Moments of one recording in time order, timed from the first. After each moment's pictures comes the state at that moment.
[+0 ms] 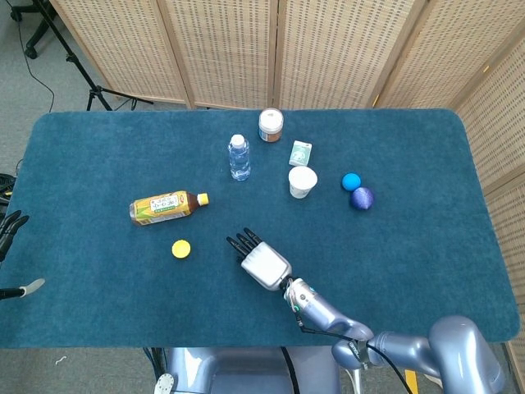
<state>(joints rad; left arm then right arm) -0.14 -1.00 -0.02 -1.49 1.55 1.42 -0.44 0.85 -1.85 0.13 -1.25 -1.39 0.86 -0.56</state>
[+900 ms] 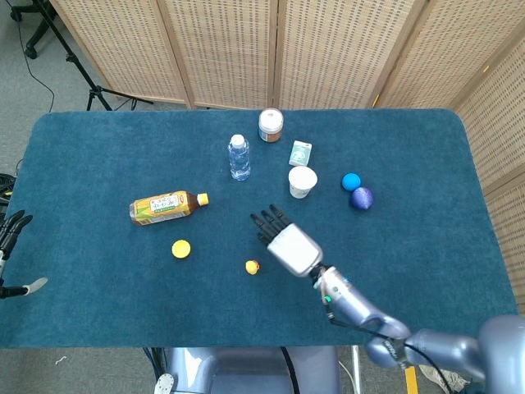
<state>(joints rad) -0.15 -1.02 -0.02 -1.49 1.53 1.40 -0.39 0.79 -1.56 0.12 -1.47 -1.45 1.02 -0.59</state>
